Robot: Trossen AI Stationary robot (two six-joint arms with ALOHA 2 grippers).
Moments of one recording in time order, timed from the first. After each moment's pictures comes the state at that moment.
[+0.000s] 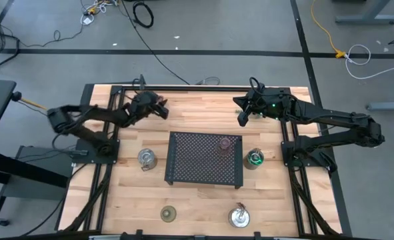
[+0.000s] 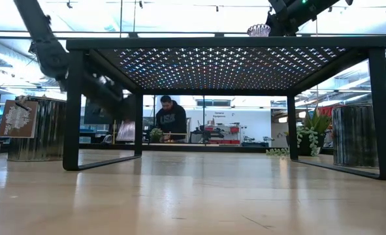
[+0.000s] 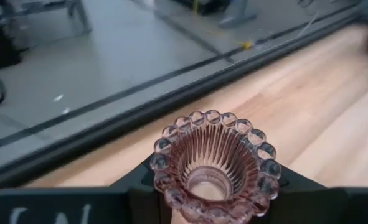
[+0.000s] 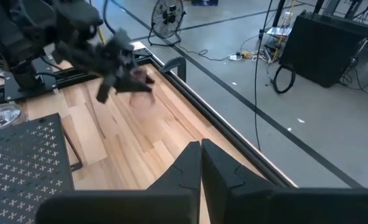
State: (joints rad) left arm 0.62 1.43 0.38 0.65 -0.27 -0.17; right arm -0.26 1.02 0.91 -0.29 0.28 0.09
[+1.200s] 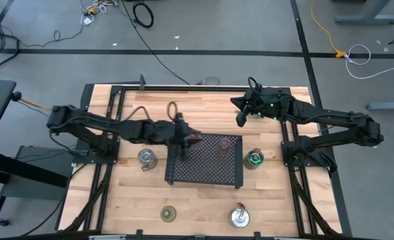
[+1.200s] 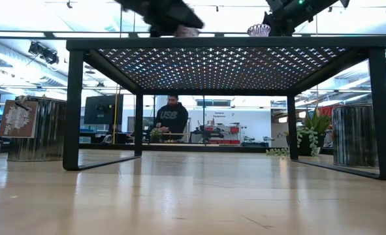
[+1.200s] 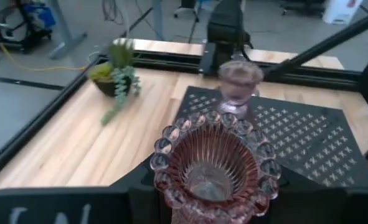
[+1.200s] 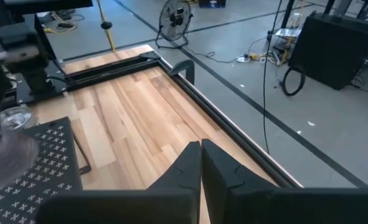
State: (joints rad) left arm -0.10 1.43 1.01 0.04 -0.29 -0.12; right arm -0.26 1.05 0.91 -0.25 0.24 0.09
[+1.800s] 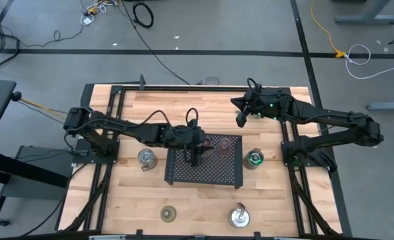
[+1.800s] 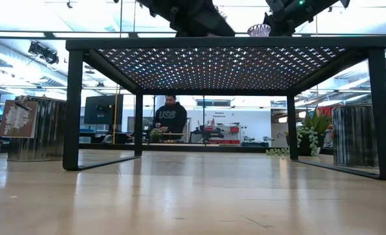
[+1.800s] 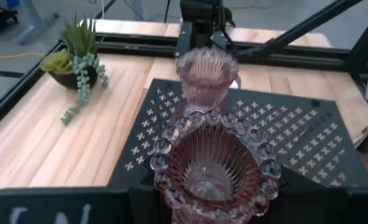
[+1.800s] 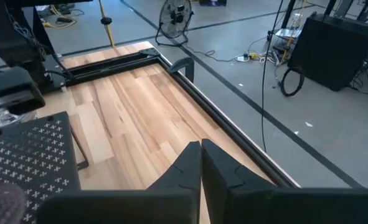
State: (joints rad) left arm -0.11 1.64 1.20 -0.01 -0.22 -0.12; right arm -0.26 1.05 0.91 -0.26 0.24 0.07
